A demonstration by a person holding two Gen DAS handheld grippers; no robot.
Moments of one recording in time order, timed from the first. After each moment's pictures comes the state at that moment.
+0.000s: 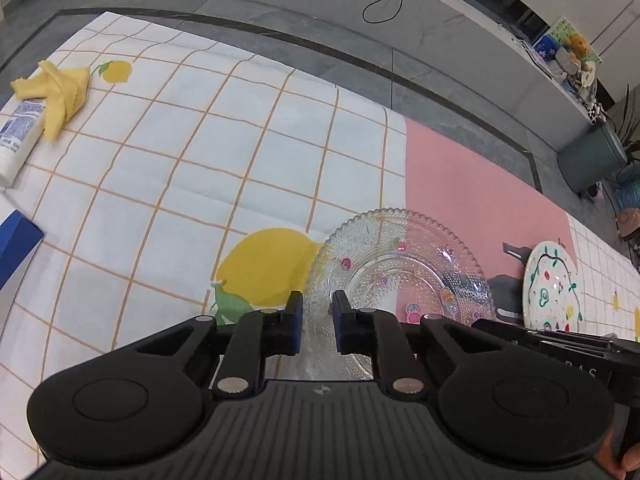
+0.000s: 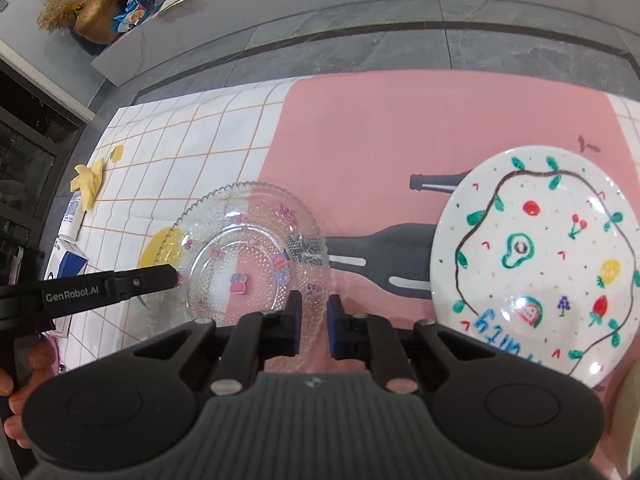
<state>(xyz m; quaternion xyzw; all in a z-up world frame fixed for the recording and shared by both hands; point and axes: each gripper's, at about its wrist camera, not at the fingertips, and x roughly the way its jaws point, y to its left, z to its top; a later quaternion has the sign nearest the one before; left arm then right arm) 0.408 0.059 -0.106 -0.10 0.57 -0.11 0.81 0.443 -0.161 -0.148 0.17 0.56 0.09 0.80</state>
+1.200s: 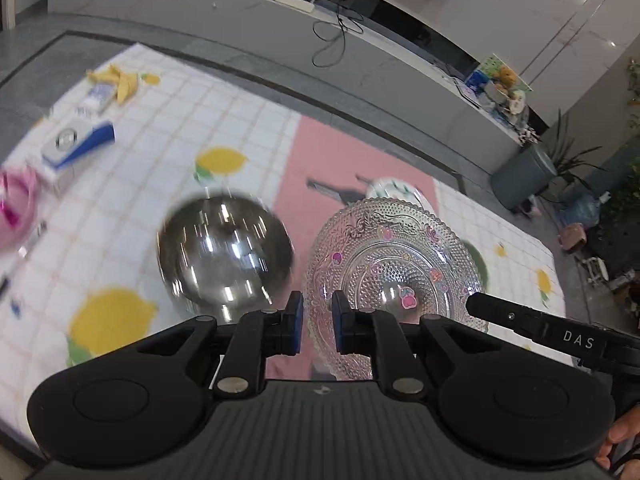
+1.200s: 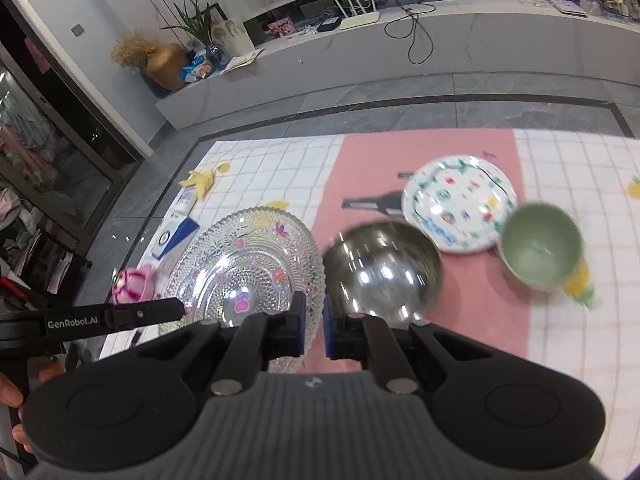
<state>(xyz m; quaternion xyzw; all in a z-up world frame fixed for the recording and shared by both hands) 0.186 0.047 0.018 -0.15 0.50 -0.15 0.84 0.214 -0.207 -0.001 0.18 0.46 0.13 0.86</state>
